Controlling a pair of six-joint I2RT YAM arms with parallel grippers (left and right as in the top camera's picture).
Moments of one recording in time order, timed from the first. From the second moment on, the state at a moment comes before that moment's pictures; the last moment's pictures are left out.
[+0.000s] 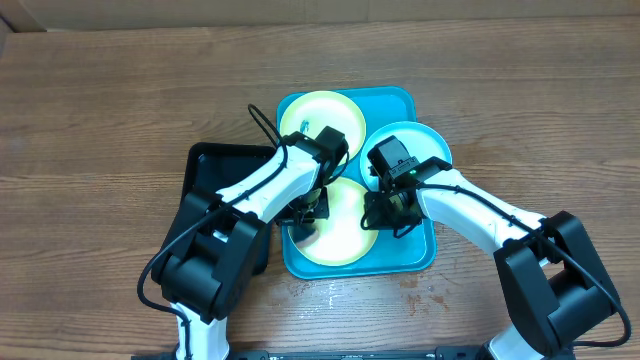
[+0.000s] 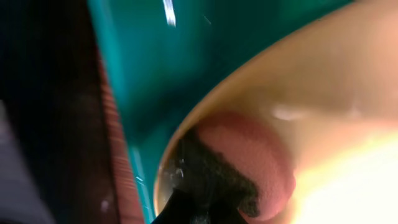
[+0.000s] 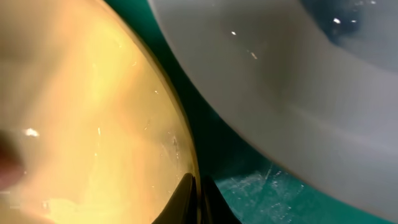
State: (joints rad) left arm -0.54 2.00 1.32 -1.06 -0.12 -0.65; right arm 0.52 1.78 1.04 -0.69 -0.17 0.44
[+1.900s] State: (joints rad) left arm 0.24 1.47 1.76 -1.33 0.03 -0.43; right arm 0.62 1.78 1.43 -1.00 0.03 0.39
